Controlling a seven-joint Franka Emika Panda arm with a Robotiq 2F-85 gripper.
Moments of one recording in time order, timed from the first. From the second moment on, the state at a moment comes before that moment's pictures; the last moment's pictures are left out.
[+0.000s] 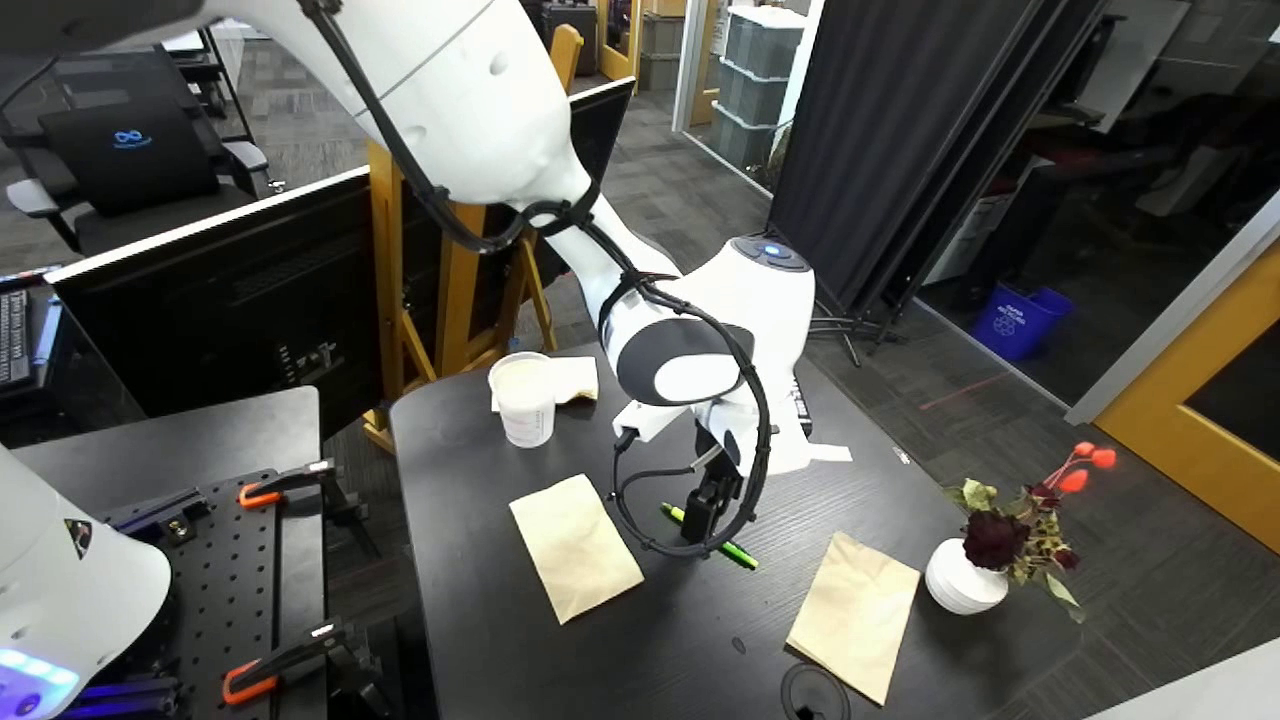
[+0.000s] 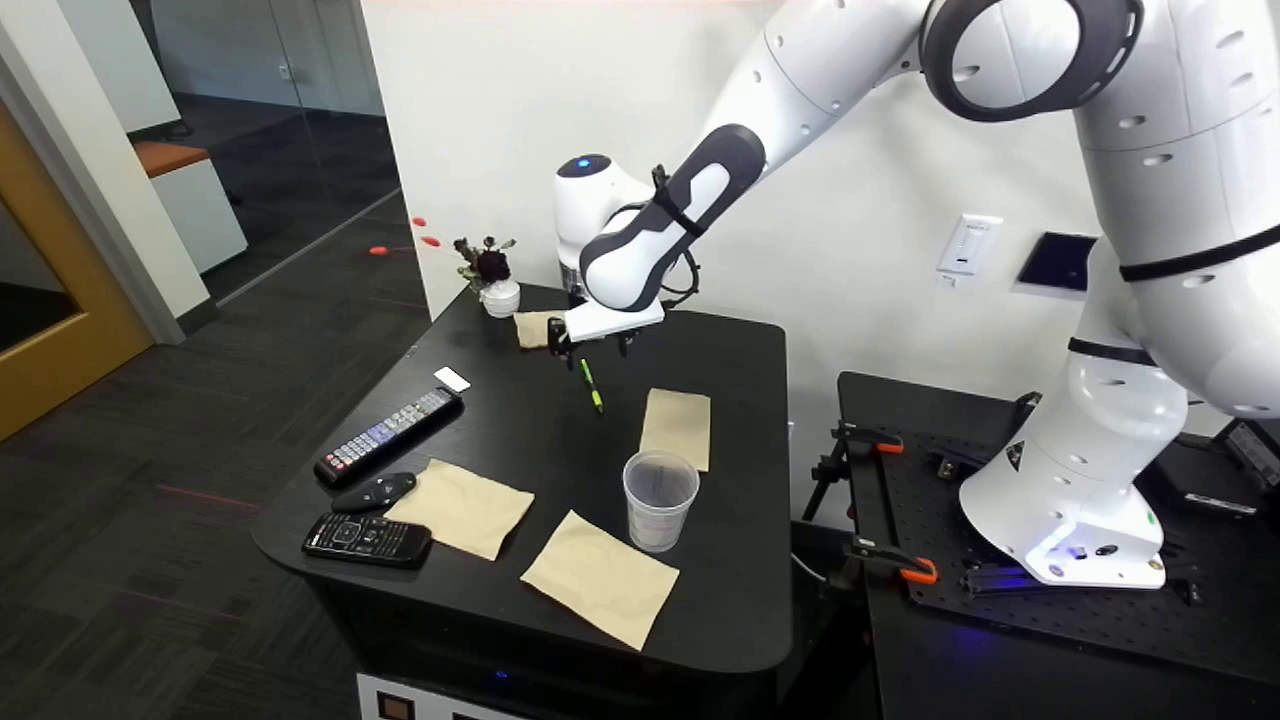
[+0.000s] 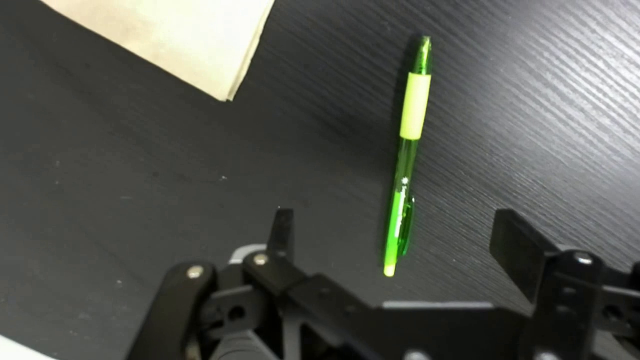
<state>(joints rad) -0.03 0.66 -0.21 -1.87 -0.02 2.54 0.81</state>
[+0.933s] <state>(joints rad) -0.03 0.70 -0.22 -1.88 0.00 2.57 0.81</state>
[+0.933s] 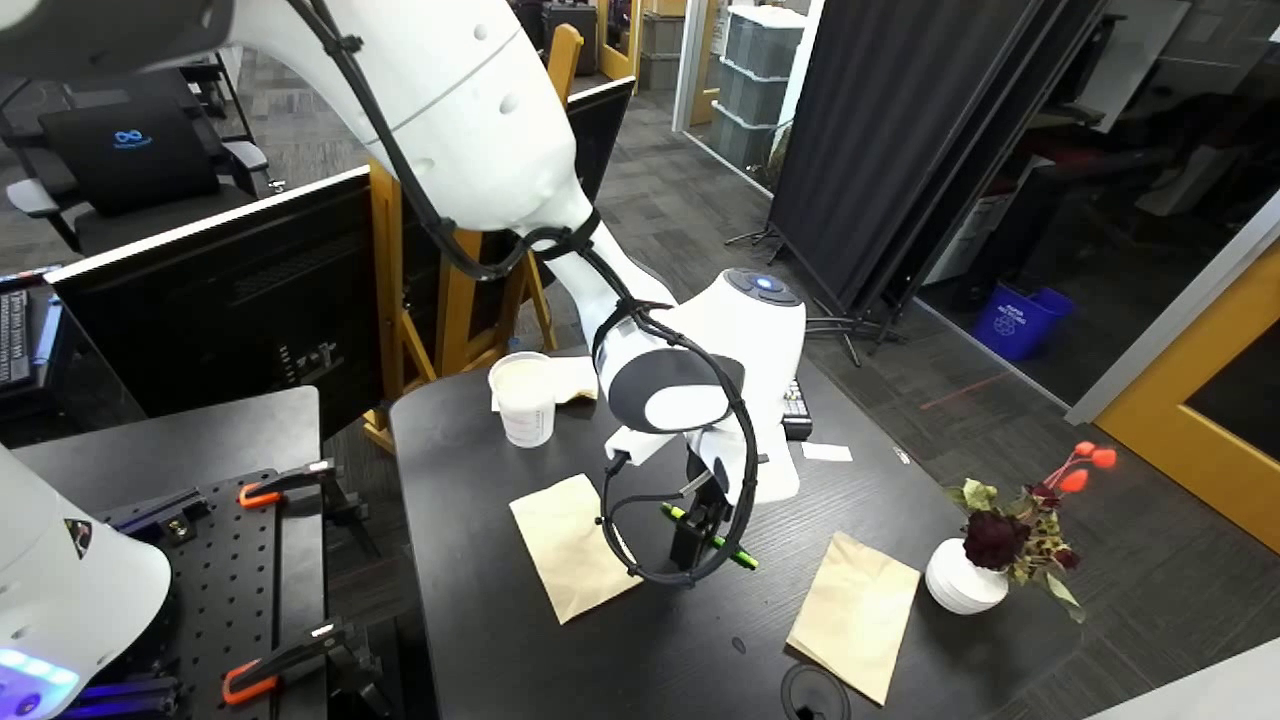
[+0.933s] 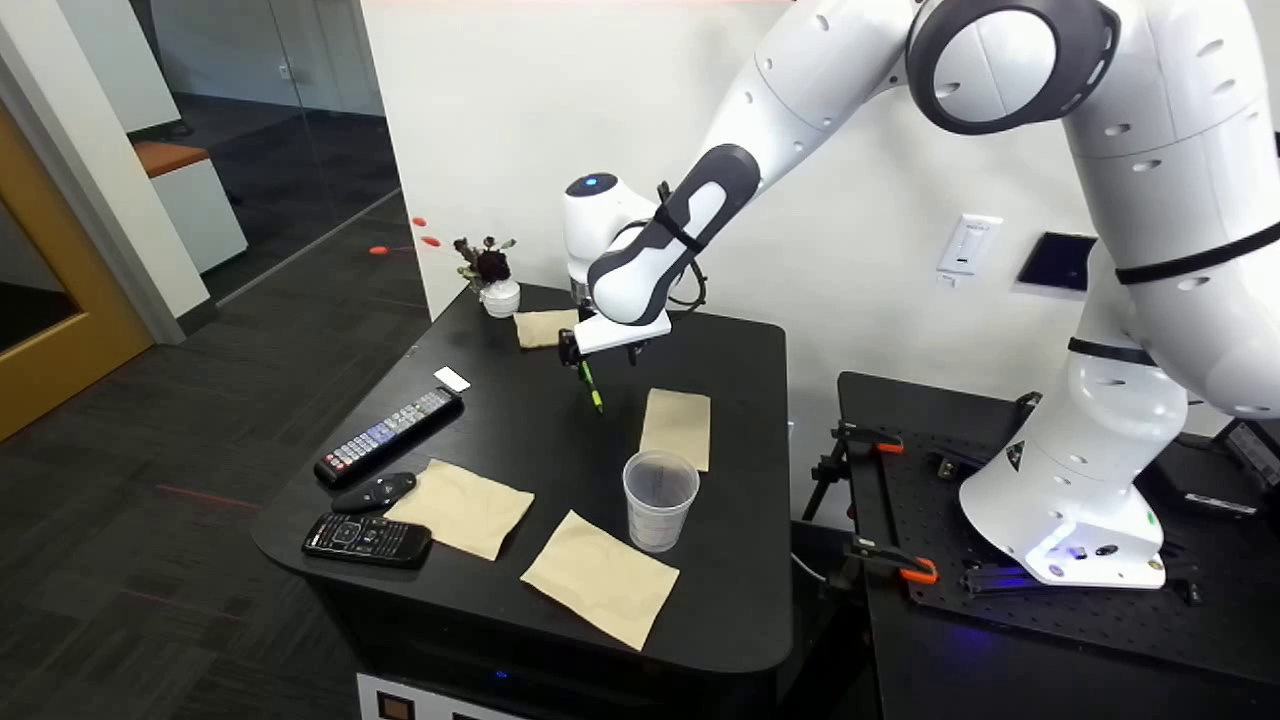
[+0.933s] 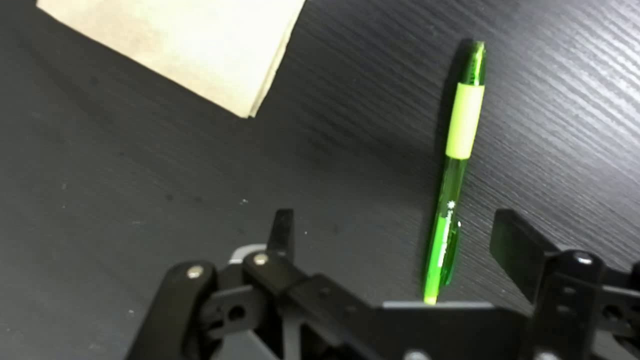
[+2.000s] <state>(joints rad) -0.03 0.72 -0.24 -1.88 0.02 2.59 0.81</state>
